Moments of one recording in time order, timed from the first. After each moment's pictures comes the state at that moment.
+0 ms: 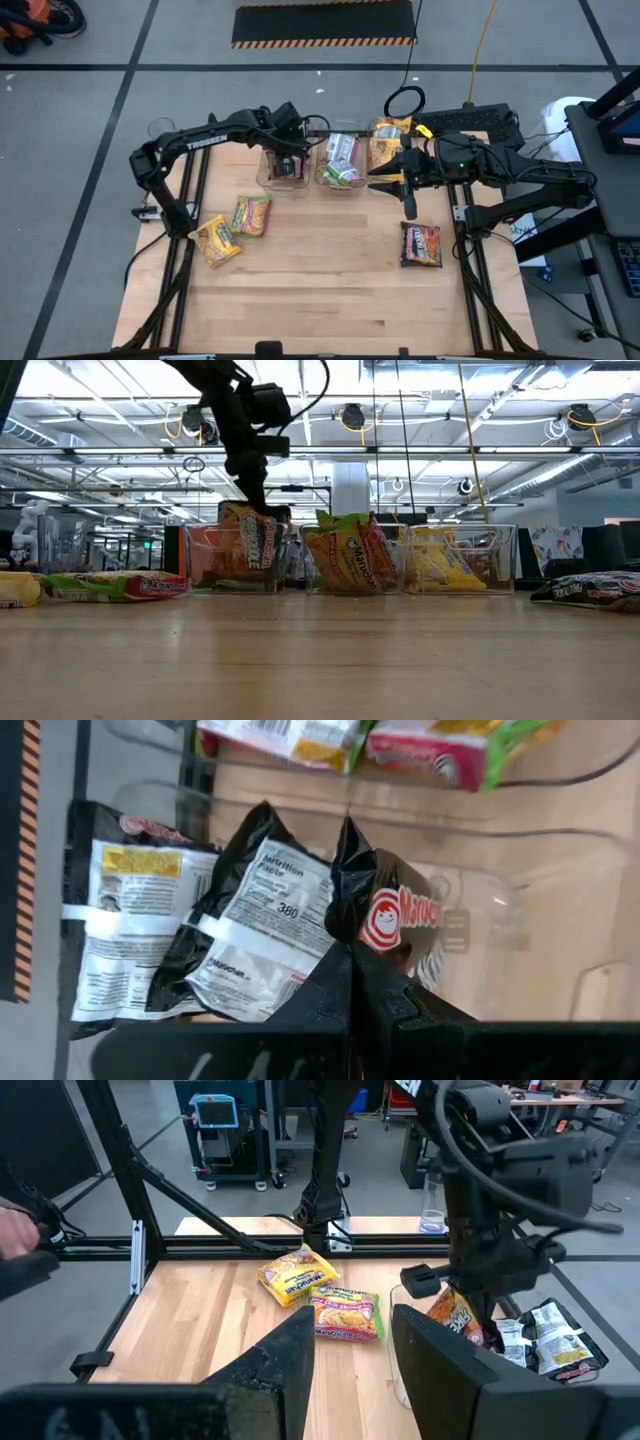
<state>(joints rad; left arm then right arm) 0.53 1.71 1.45 -0.86 -0.04 0.48 -0.01 1.06 1.26 -0.49 0.01 0.01</state>
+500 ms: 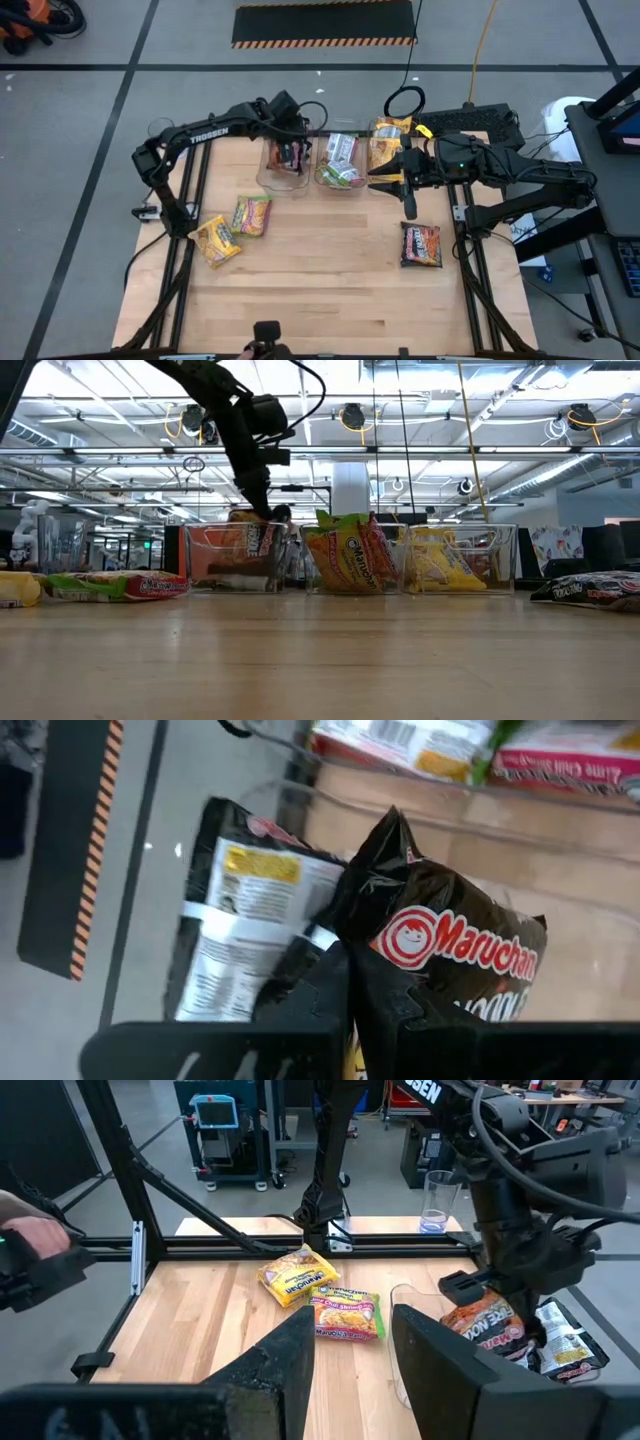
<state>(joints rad) 0.62 1.75 1.45 -0.73 -0.11 0.51 -0.01 1.06 1.26 -0.49 0.01 0.01</state>
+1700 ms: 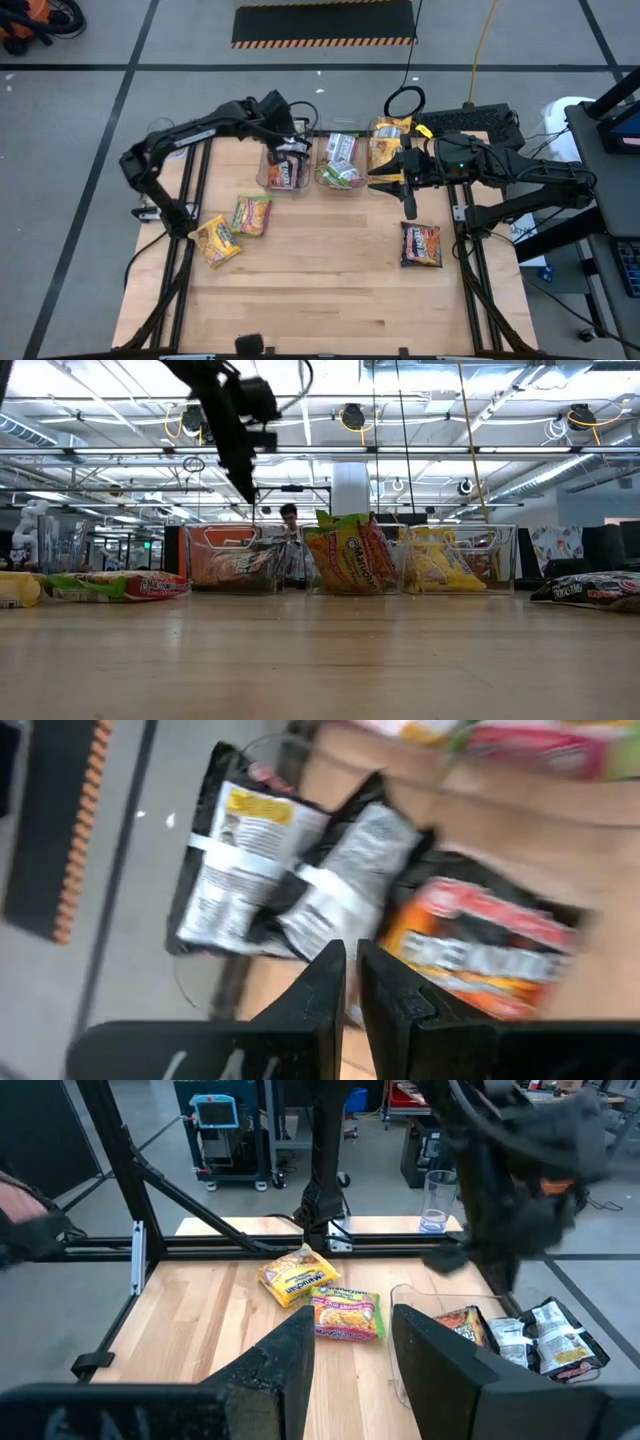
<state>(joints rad) 0.61 1.65 1.45 -0.87 -0.12 0.41 -0.01 1.06 1.26 -0.49 0.01 0.01</state>
